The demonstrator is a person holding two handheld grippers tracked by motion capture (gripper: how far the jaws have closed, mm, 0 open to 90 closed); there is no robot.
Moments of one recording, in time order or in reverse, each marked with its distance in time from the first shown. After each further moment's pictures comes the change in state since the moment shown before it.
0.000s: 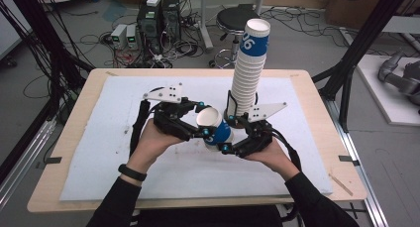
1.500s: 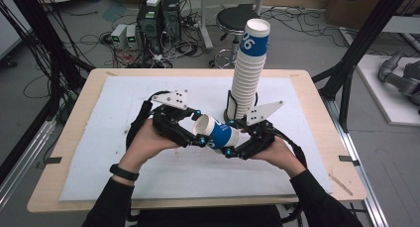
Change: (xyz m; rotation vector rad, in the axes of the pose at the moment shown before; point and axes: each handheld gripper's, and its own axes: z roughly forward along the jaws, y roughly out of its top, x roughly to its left) left arm -0.004 -0.001 0.002 0.254 0.005 0.012; right arm -0.002 0.001 -0.003 0.151 0.031 -0.064
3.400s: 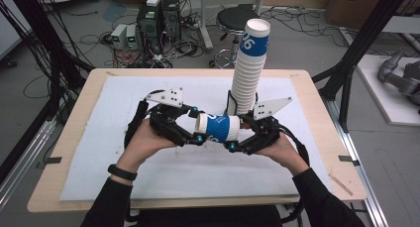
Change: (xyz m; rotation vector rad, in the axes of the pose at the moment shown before) left arm 0.003 -0.005 -0.006 -0.055 0.007 -0.025; right arm -0.004 0.004 -0.014 -0.066 -0.010 0.016
